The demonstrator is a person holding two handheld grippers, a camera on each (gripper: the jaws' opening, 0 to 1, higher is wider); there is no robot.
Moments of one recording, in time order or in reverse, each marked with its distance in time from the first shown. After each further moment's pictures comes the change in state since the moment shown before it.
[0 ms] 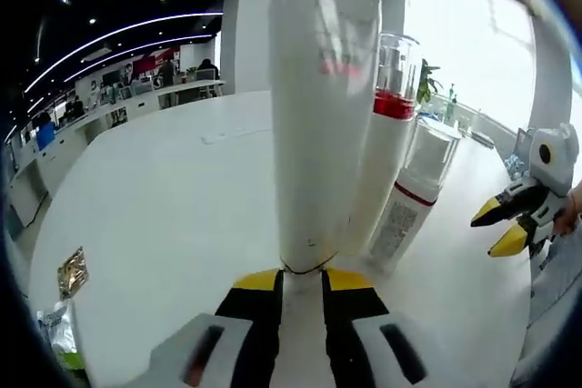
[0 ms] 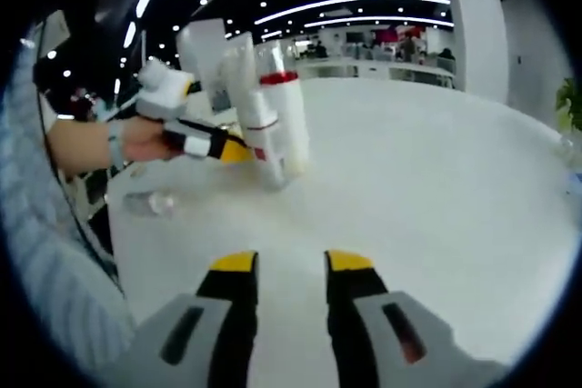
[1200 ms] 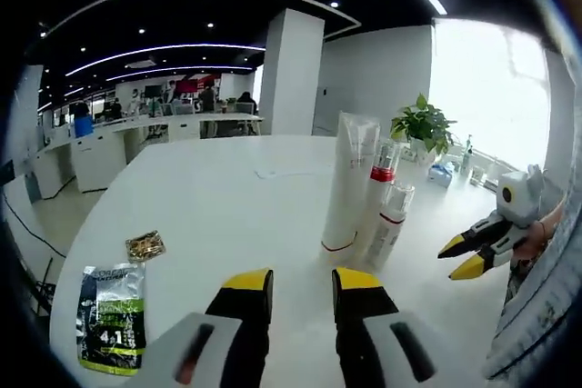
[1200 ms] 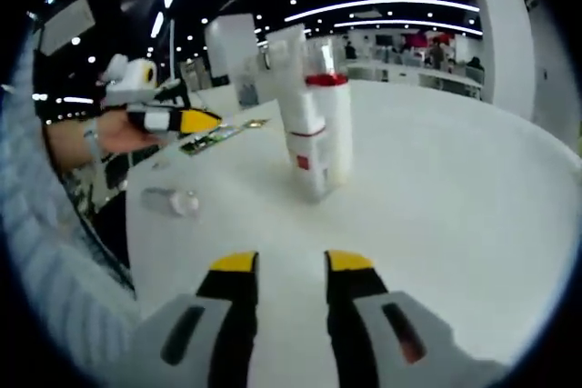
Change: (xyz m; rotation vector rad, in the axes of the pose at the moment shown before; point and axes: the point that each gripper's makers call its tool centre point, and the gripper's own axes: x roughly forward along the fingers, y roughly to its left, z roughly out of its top) left arm -0.120 0.018 -0.005 -0.122 -0.217 0.113; right arm 0.019 0.033 0.013 -0.091 0.007 0.125
